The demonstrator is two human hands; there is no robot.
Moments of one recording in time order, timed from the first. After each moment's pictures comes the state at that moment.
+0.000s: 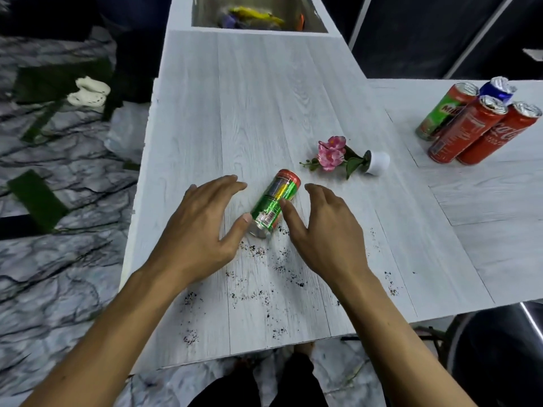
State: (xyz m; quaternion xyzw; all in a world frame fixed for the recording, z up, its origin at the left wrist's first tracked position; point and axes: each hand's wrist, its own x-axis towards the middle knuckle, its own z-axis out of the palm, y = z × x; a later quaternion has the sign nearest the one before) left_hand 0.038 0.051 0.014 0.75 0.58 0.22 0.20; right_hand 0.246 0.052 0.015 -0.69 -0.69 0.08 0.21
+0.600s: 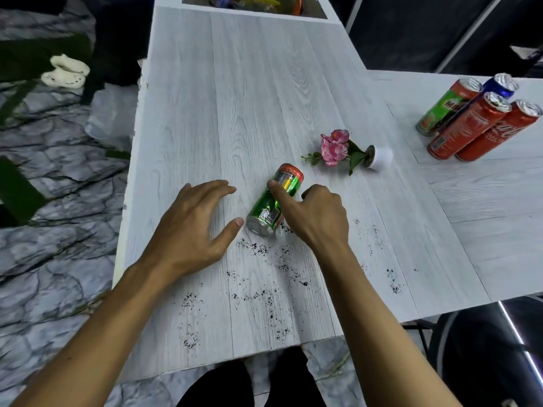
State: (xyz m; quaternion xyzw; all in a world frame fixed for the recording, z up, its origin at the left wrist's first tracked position) left_hand 0.013 0.070 -0.029 0.76 0.57 0.21 0.22; right_hand 0.226 0.097 -0.002 -0.80 -0.51 0.24 0.18
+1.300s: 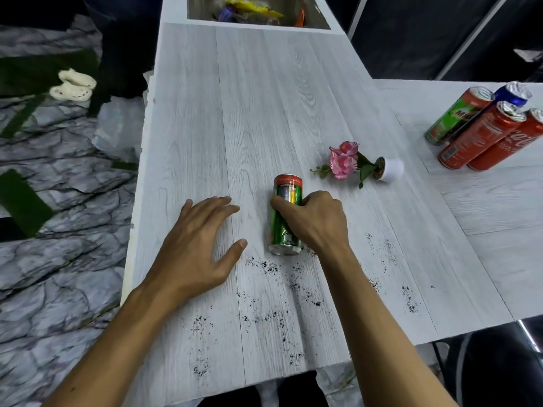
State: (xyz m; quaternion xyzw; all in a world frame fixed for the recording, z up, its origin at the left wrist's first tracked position) left_hand 0.002 0.076 -0.044 0.78 0.55 0.21 0.19; right_hand 0.217 0.122 -0.005 -0.78 -0.51 0.29 0.20
